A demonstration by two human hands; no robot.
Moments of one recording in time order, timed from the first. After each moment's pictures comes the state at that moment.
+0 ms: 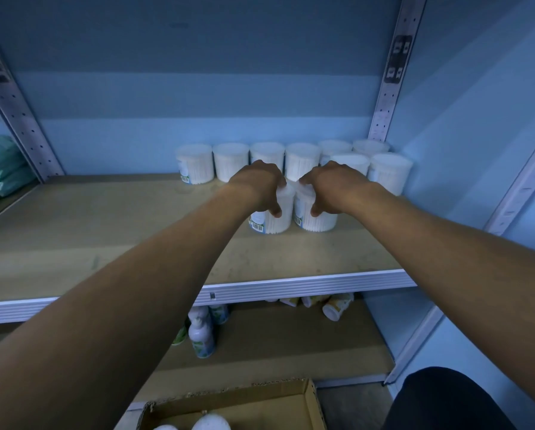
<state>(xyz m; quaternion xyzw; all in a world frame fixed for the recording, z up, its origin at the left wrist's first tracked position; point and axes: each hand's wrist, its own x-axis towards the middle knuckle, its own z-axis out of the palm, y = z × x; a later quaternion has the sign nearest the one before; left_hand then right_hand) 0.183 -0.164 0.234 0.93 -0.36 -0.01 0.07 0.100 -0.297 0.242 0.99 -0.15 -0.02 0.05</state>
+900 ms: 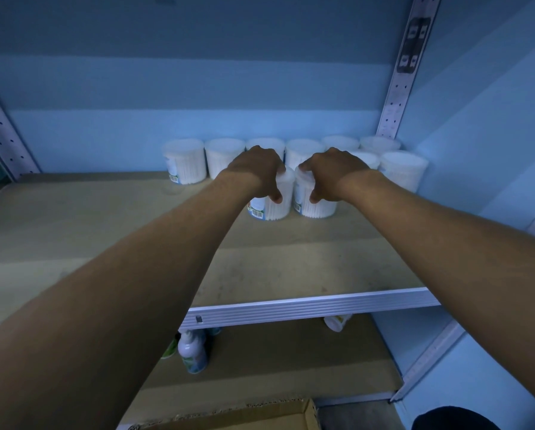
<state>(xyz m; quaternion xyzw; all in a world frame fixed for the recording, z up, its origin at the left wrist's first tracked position) 0.239 -0.198 0.222 0.93 -0.37 0.01 0.09 0.160 -0.336 0.225 0.99 -0.14 0.02 0.05</state>
